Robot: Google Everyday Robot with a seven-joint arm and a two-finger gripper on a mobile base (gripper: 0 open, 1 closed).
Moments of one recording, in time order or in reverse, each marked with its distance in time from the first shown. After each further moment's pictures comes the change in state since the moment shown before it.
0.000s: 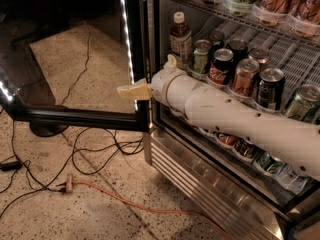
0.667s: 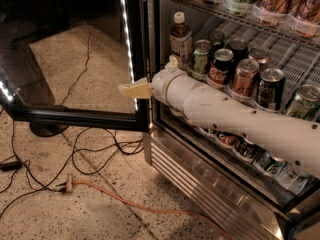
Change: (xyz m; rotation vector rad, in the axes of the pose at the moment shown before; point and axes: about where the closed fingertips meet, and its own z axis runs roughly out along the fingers) arm 0.007 -0.009 0.007 0.026 0.006 0.032
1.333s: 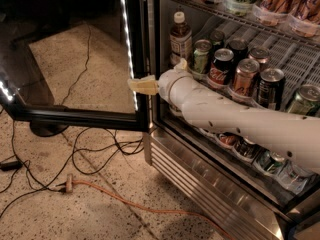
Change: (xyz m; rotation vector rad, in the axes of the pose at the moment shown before) arm 0.018 -0.039 0.006 0.145 0.000 0.076
